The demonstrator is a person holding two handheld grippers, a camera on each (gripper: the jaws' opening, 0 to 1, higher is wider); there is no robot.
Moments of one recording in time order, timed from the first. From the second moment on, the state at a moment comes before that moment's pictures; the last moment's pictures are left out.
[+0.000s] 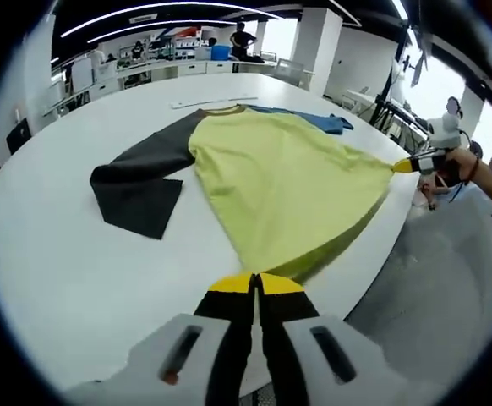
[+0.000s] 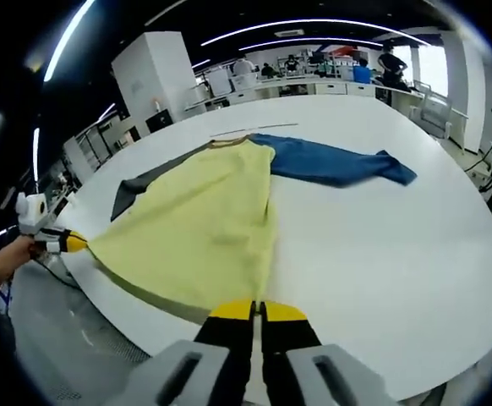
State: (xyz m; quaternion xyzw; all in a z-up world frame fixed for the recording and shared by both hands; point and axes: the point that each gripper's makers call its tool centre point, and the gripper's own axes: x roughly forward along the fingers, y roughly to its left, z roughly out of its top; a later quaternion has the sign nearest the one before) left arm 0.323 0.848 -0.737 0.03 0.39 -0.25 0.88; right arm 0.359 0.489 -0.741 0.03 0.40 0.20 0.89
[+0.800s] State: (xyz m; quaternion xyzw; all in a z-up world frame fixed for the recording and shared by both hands) left arm 0.303 0.838 -0.754 0.06 0.42 -0.26 0.86; right arm 0.345 0.478 -0.757 0.01 0.42 0.19 0.89
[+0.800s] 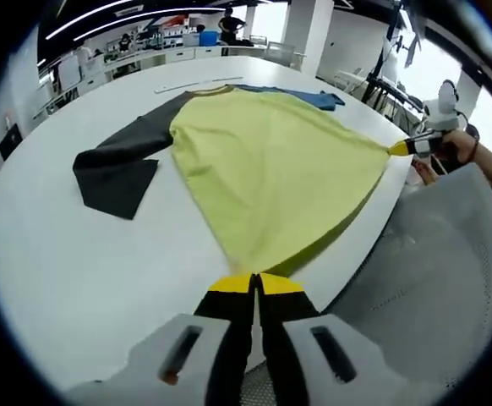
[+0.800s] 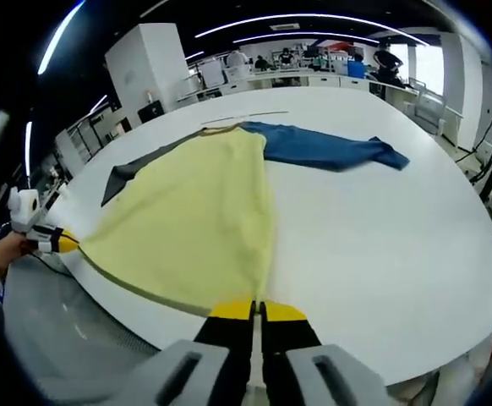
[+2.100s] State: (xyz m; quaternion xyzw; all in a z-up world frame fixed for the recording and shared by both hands) left arm 0.345 0.846 -0.689 -0.09 0.28 -0.21 0.93; right arm 0.416 0.476 -0.704 -0.02 0.35 0.25 0.90
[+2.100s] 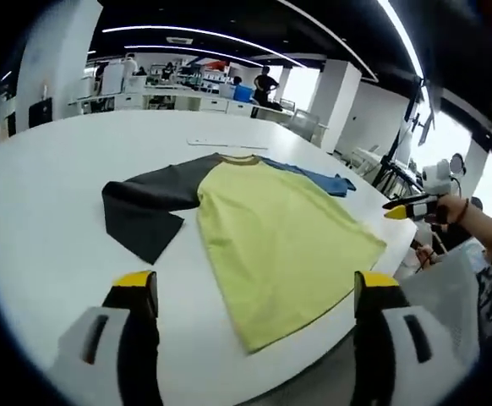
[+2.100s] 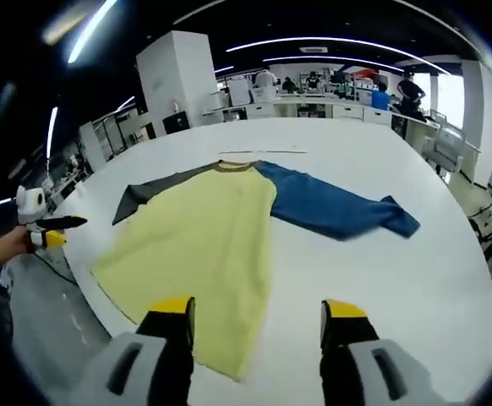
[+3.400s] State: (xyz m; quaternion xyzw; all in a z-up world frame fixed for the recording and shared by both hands) left arm 0.351 0.868 -0.675 -0.04 0.29 -0.17 0.94; right arm 0.554 0.521 -0.750 -0.09 0.36 0.33 0.87
